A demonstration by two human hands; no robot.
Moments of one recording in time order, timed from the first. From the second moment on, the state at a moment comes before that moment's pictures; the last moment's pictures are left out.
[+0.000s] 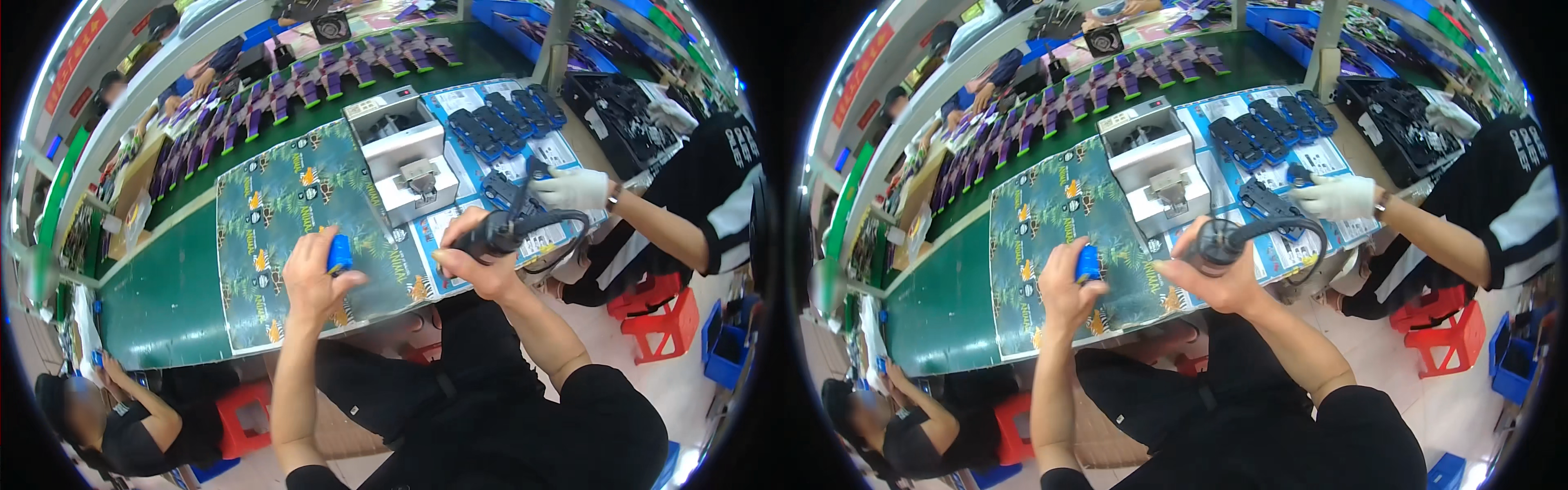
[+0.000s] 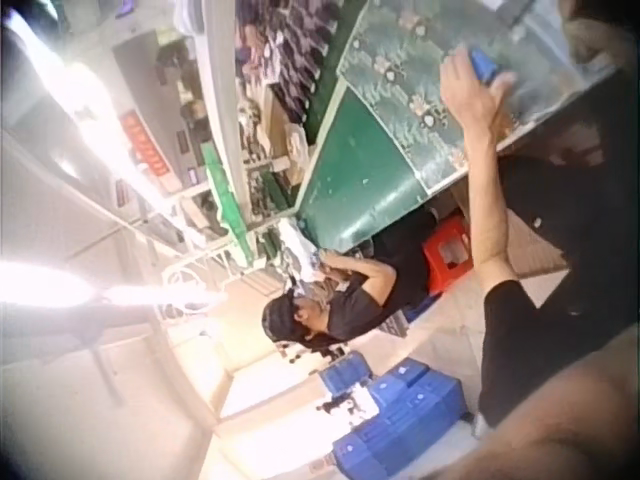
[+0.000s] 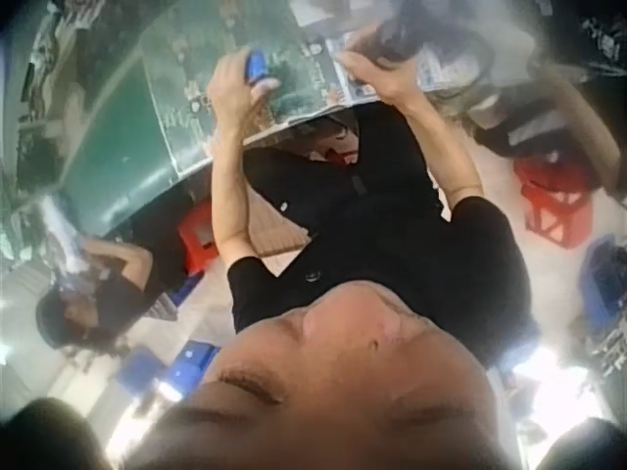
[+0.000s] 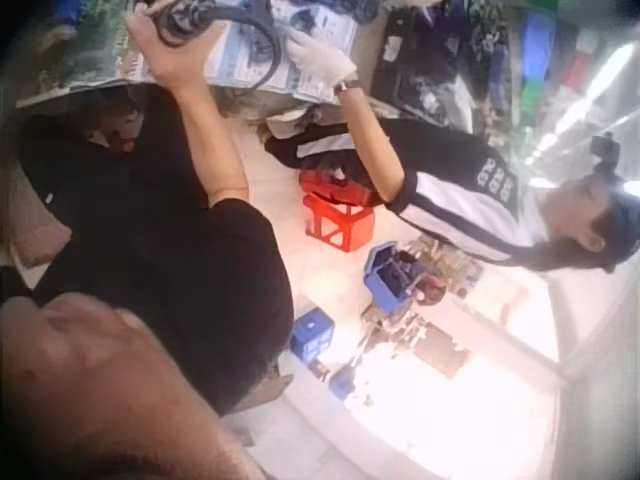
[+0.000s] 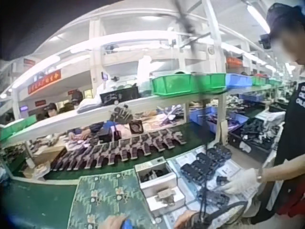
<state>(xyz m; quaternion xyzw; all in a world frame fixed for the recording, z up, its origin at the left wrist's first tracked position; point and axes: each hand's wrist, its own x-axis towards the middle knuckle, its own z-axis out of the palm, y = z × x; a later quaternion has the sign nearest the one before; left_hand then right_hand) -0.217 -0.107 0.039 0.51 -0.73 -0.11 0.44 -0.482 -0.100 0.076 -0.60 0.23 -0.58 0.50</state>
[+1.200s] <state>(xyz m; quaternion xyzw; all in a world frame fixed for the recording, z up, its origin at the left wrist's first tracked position) -0.241 -0.039 0.020 0.56 -0.67 -0.01 0.48 -0.561 -0.081 0.092 -0.56 0.17 -0.60 0.54</state>
